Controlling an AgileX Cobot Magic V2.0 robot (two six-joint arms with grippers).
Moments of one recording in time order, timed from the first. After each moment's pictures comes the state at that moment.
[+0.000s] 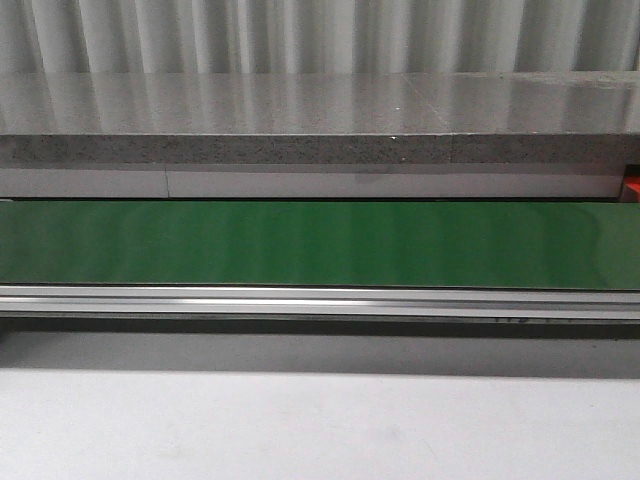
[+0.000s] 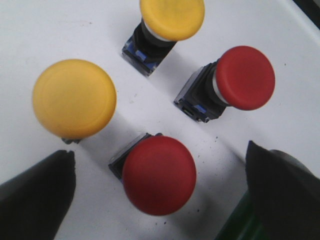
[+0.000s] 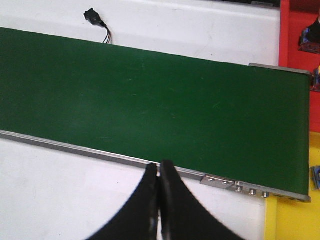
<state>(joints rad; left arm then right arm) 0.32 1.77 -1.13 -0.18 0.43 -0.27 -0.12 0.86 -0.85 0.28 0.85 -0.30</state>
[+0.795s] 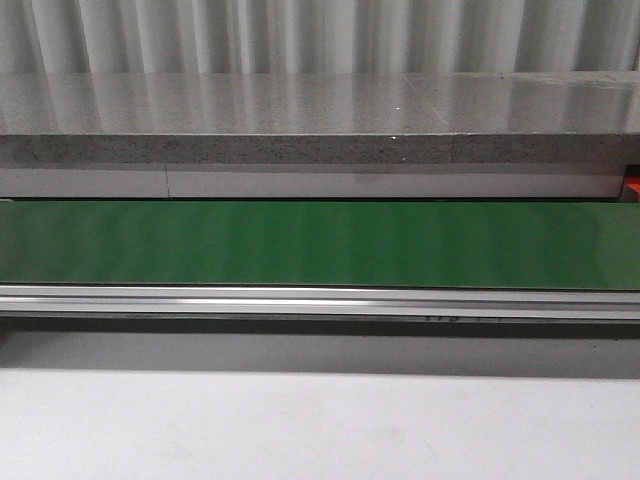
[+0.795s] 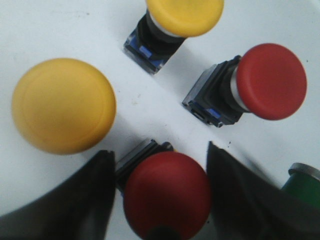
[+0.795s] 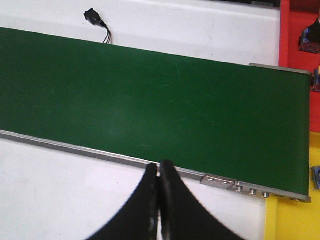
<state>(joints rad) 0.32 1.84 -1.17 -0.18 0.45 -0.27 -0.12 0.86 -0.85 0.28 0.85 -0.30</state>
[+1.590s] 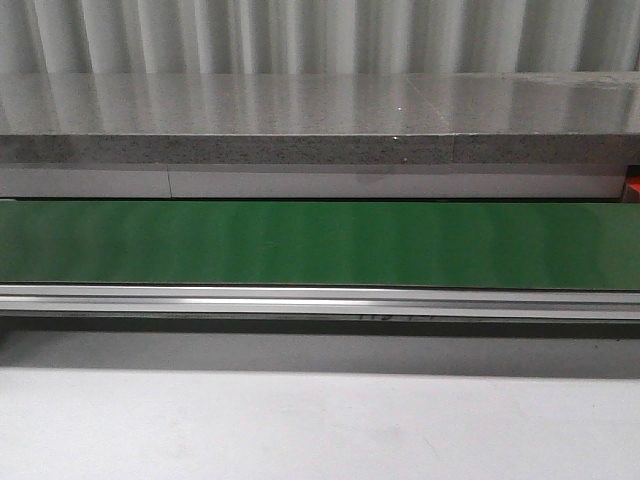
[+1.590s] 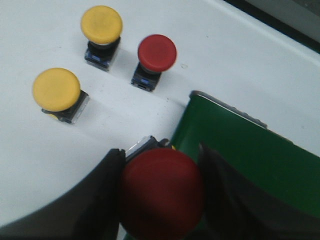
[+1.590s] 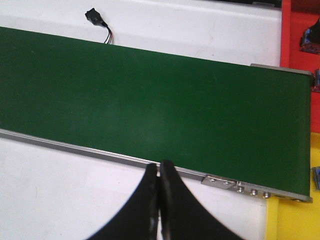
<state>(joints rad) 0.27 1.50 -1.17 -0.18 0.72 -0.04 -0.12 0.86 -0.85 0.28 0.85 -0.30</state>
